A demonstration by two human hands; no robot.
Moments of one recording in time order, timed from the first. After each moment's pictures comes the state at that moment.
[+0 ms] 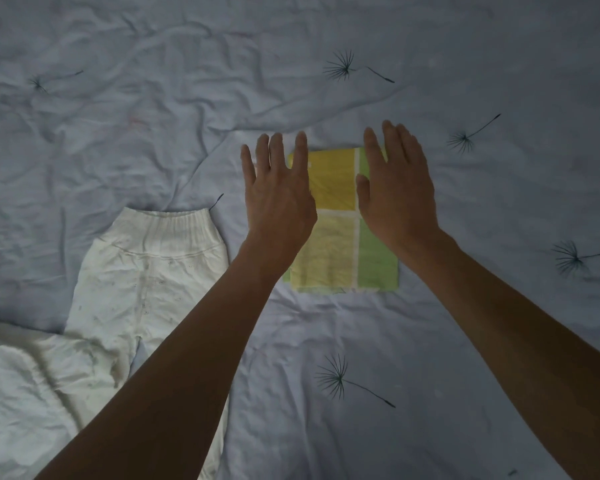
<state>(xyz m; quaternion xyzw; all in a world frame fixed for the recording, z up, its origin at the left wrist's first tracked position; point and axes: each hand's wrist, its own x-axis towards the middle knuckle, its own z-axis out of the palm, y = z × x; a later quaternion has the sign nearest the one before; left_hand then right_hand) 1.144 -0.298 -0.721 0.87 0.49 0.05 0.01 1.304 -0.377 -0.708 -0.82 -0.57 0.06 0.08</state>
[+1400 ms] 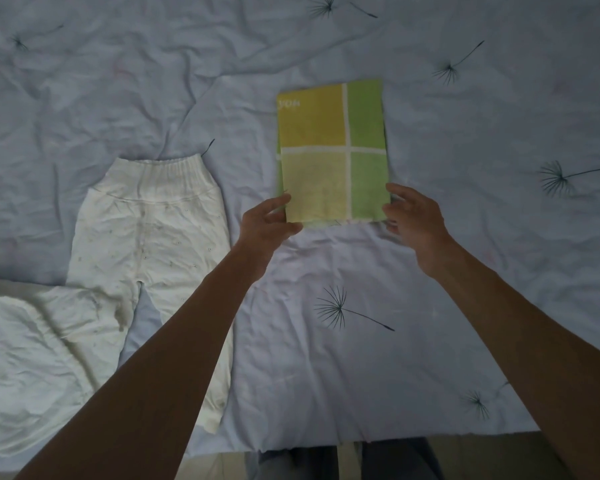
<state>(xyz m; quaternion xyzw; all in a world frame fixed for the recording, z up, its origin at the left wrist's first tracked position) 1.043 -0.398 -0.769 0.38 0.56 0.13 0.73 1.277 -0.522 -0.756 -0.78 -0.07 0.46 0.41</state>
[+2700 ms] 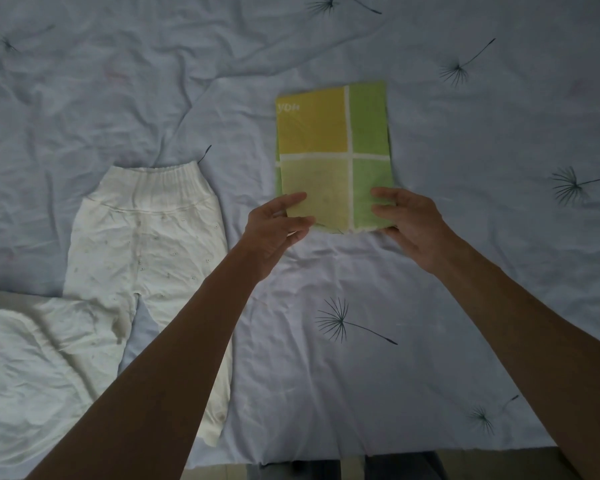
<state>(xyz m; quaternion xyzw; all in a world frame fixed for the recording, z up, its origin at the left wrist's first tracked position) 1.069 -0.385 -0.763 0.31 0.55 0.12 0.76 1.292 -0.500 -0.783 -0.67 0.01 0.56 0.49</state>
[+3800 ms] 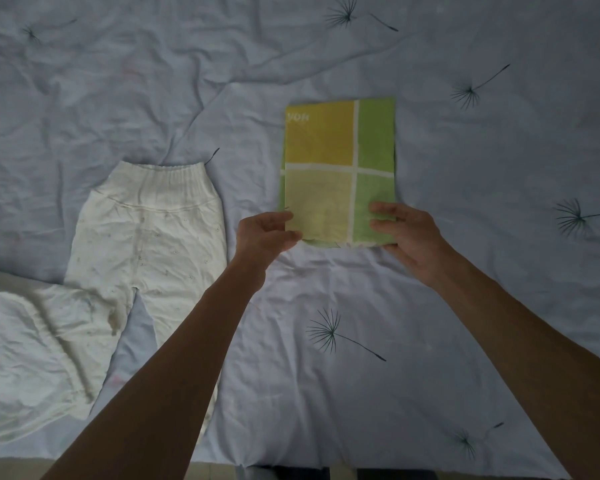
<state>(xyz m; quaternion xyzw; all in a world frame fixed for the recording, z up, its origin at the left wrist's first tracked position) 1.060 -0.390 -0.769 0.38 0.66 0.13 0.64 1.301 -0.494 -0.786 -0.67 -0.02 0.58 0.46</state>
